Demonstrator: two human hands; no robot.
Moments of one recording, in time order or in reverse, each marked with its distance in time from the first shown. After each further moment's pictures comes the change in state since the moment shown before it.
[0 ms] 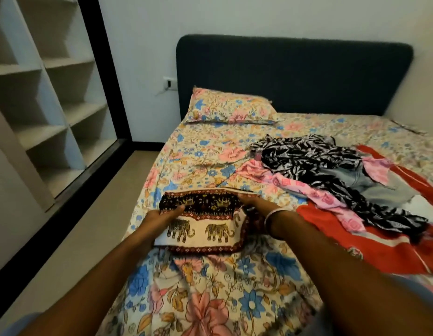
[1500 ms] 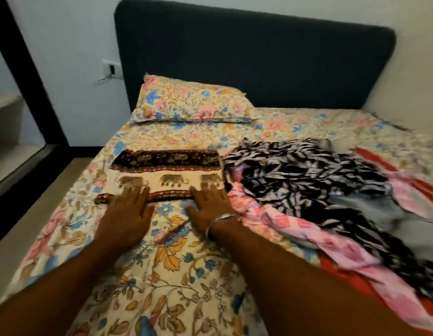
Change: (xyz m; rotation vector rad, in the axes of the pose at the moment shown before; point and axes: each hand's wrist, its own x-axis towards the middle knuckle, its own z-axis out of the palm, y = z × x) left_hand 0.276 0.042 0.069 1.203 0.206 0.558; right_hand 0.245 -0.064 0.013 -1.354 0.197 -0.558
